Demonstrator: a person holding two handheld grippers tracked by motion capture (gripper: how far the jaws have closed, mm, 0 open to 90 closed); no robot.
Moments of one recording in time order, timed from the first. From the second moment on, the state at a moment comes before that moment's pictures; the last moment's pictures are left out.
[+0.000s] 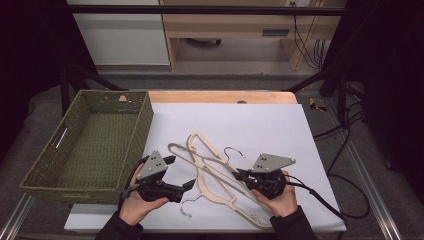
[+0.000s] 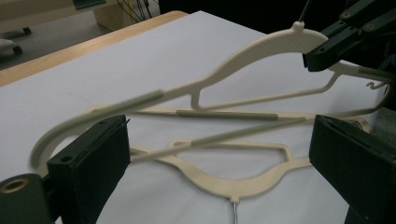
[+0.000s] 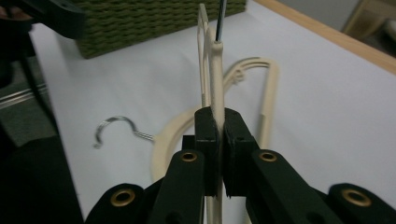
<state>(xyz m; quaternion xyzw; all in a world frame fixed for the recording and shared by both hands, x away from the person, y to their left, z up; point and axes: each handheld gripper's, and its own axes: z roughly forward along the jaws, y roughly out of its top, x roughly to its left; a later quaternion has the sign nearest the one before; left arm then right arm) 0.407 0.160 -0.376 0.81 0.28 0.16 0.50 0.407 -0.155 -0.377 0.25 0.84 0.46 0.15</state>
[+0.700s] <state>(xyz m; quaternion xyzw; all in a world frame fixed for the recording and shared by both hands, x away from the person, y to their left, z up) 0.415 0.127 -0.385 0.86 0.21 0.14 0.44 0.403 -0.127 -0.383 0.19 0.86 0.47 0.07</state>
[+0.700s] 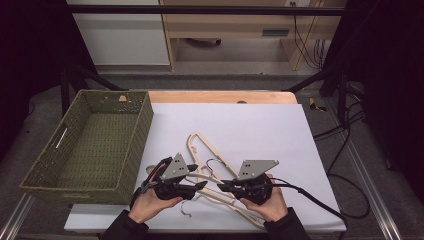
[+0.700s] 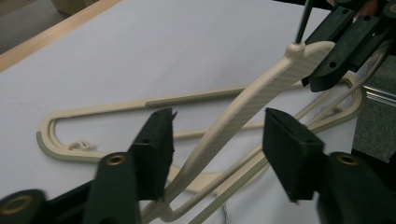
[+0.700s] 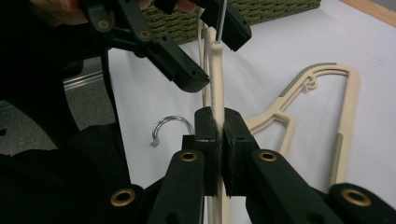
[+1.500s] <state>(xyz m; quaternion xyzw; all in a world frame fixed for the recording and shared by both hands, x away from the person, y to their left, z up) 0.404 0.122 -0.384 0.89 0.19 0.12 0.40 0.405 -0.125 -0.388 0.21 0.85 0.46 0.16</state>
